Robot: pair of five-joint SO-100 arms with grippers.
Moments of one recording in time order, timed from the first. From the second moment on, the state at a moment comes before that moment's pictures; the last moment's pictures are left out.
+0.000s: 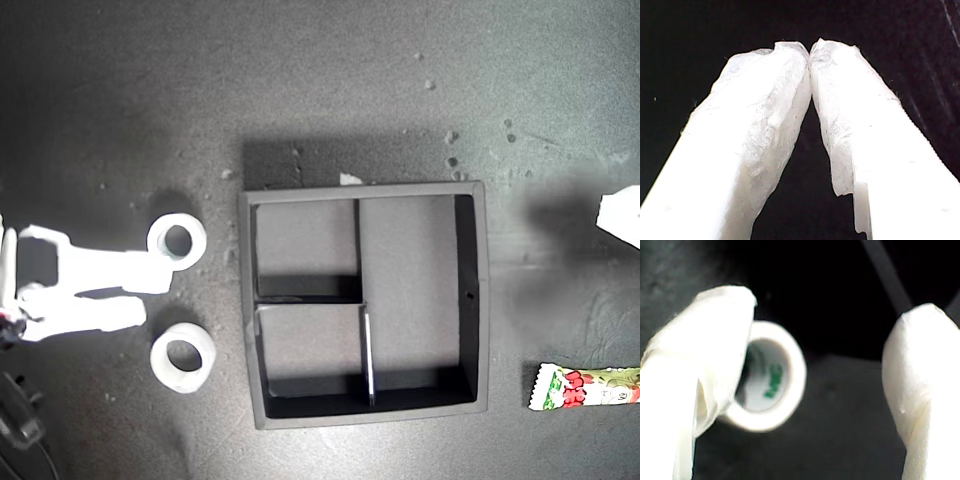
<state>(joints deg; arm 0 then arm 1) 15.2 166.6 153.8 47.6 -53.1 3.2 191.5 178.3 43.3 54.5</state>
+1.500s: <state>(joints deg) 5.3 101.2 118.8 59.8 -59.8 -8.7 191.1 168.8 19.6 54.0</state>
